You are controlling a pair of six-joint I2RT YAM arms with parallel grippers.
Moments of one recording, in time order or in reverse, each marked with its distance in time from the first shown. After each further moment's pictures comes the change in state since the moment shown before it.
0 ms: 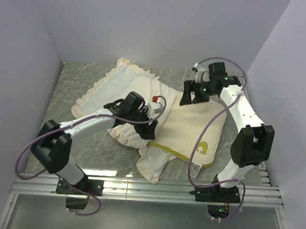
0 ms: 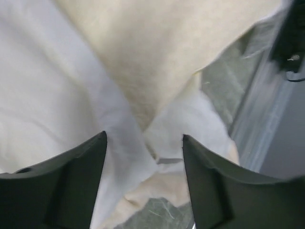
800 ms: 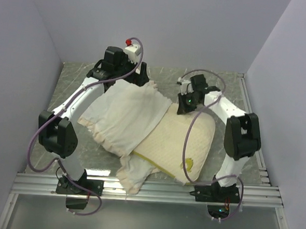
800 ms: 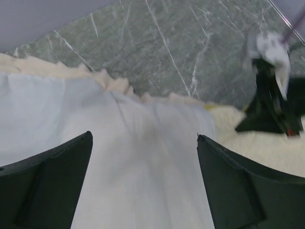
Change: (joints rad) left arm 0.312 0.130 0.512 0.050 -0.180 -0.130; right arm 0.098 0.138 -0.126 0.260 0.189 -0.060
